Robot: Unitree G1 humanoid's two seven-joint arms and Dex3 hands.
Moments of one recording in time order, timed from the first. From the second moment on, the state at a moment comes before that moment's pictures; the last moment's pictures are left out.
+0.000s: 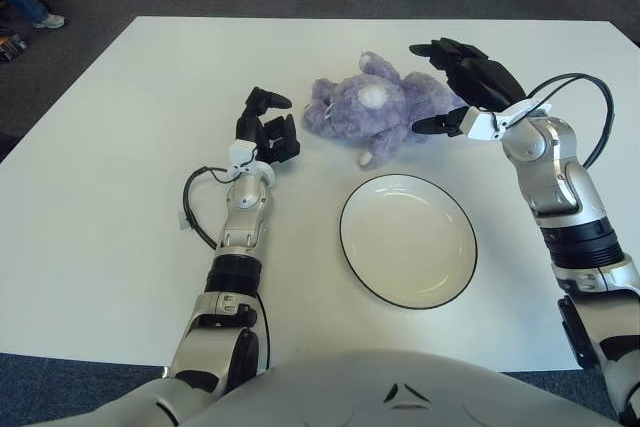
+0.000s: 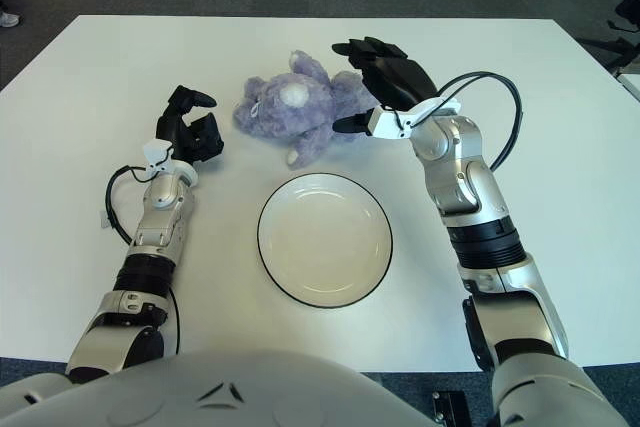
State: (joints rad) left arm -0.26 -0.06 0.08 0.36 0.01 -0.31 0.11; right arm -0.46 -0.50 0.16 -0.05 -0.61 -0.02 0.31
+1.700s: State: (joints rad) left arm -0.23 -0.07 0.06 0.31 0.01 -0.31 0.11; right arm -0.56 -0.48 0.25 0.30 -0.56 -0.05 0.34
